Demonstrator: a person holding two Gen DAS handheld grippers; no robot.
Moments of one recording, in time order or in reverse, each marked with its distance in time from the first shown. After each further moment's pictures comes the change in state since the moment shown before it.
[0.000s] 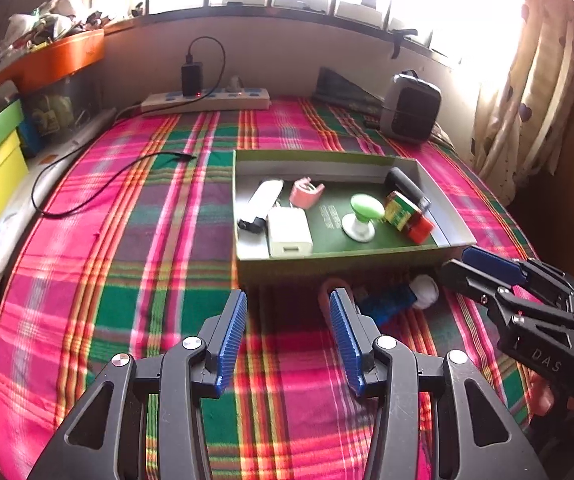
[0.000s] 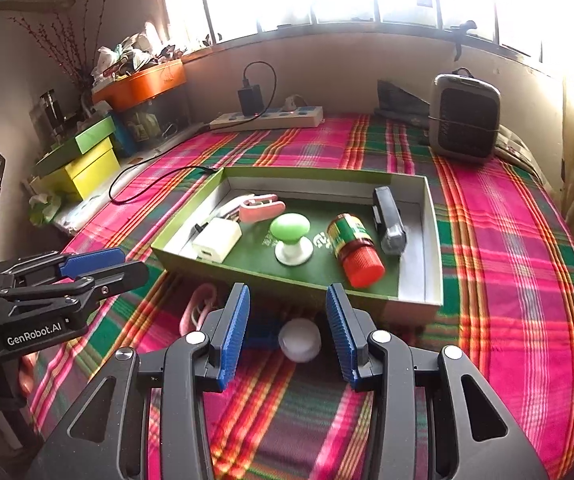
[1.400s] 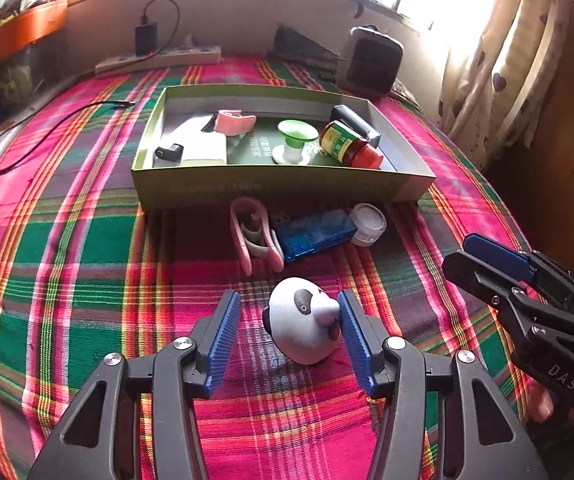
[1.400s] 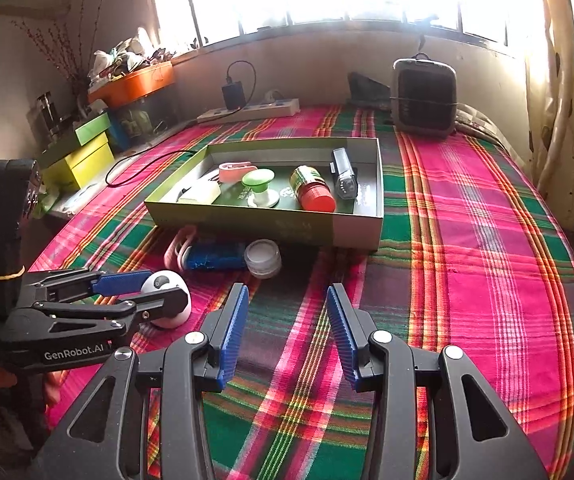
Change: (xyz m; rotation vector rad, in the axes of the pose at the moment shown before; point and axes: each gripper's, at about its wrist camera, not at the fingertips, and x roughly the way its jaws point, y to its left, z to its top) left arm 0.023 -0.041 -0.039 0.009 0.089 -0.104; right arm -0.032 -0.015 -0.047 0.018 -0.011 -0.034
